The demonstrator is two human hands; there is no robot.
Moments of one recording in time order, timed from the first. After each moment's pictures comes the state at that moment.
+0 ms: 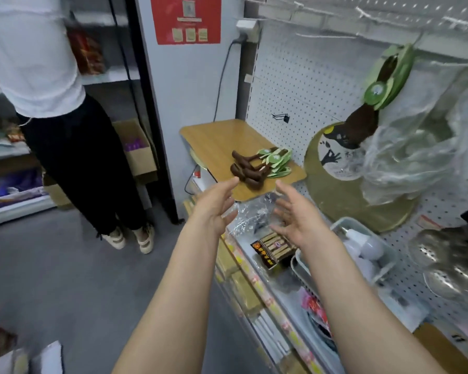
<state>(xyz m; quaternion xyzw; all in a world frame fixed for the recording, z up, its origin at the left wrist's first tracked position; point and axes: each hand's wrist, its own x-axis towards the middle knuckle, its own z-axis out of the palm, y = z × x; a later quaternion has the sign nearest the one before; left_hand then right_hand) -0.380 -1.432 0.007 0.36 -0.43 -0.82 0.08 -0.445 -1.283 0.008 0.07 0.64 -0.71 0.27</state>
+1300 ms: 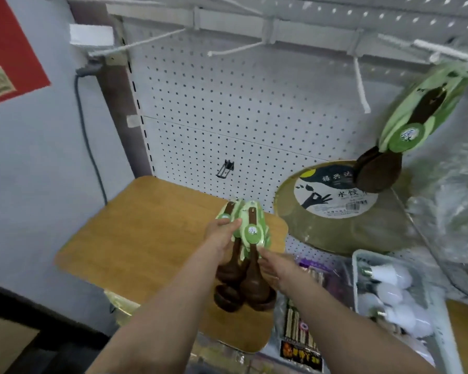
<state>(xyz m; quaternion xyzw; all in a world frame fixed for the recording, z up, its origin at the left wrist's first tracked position) -0.848 -1.594 -0.128 0.21 -0.66 -0.68 -0.23 -0.758 -1.457 -0.120 0.43 0.59 -0.67 0.15</state>
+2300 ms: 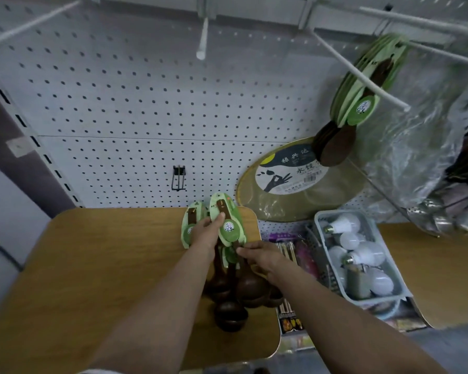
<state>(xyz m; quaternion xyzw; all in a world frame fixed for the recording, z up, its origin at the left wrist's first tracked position) -0.908 -1.564 -0.161 0.13 -0.68 -0.66 -0.31 -0.782 -1.467 -0.137 0.46 0.59 -0.66 0.05</state>
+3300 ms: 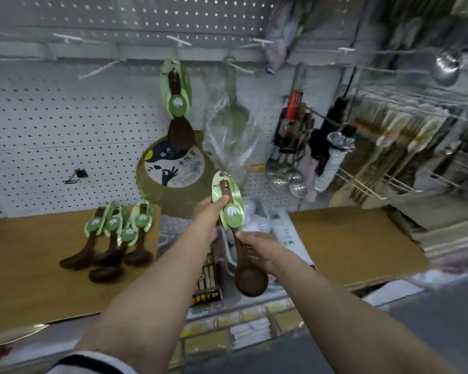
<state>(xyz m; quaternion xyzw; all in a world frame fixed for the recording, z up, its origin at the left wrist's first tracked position) -0.602 -1.368 -0.054 -0.03 -0.60 -0.74 -0.31 -0.467 -1.296 -0.090 0.36 0.52 -0.77 -0.06</state>
